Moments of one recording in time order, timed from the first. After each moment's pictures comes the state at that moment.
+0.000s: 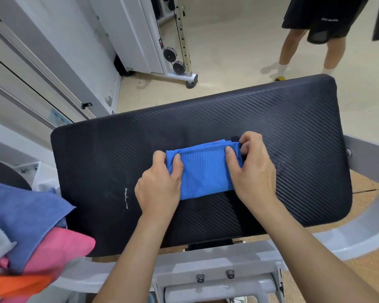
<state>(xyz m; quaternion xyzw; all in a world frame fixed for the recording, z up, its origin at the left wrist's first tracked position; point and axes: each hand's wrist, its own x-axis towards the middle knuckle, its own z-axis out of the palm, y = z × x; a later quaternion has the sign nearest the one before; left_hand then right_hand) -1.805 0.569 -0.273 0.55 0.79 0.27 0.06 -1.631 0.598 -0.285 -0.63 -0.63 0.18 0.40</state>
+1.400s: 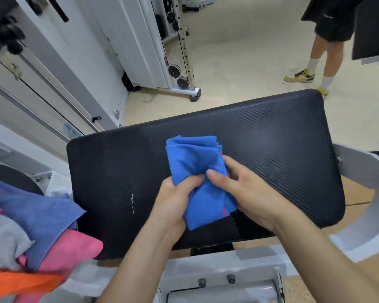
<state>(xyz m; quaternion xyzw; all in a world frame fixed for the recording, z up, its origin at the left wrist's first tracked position) -1.766 0.543 -0.208 0.24 0.59 0.46 0.61 -1.621 0.571 -0.227 -0.35 -0.45 0.75 0.34</state>
